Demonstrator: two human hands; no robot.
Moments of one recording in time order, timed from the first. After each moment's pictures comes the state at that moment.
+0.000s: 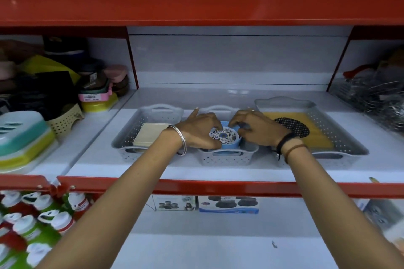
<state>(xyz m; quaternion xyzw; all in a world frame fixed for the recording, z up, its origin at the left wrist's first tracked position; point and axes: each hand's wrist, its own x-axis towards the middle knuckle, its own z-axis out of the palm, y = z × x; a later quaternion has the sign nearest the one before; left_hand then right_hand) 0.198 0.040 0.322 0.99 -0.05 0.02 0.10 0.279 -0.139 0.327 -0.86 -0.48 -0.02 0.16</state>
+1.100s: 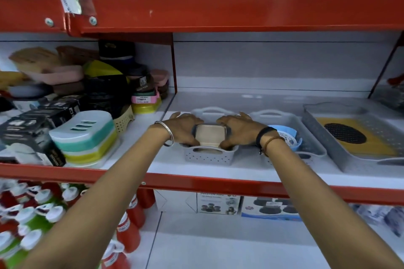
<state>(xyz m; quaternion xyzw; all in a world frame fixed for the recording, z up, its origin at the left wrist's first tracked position) 0.118 0.202 0.332 1.00 0.02 -0.04 0.03 0.208 0.025 0.325 -0.88 -0.46 0.05 0.09</state>
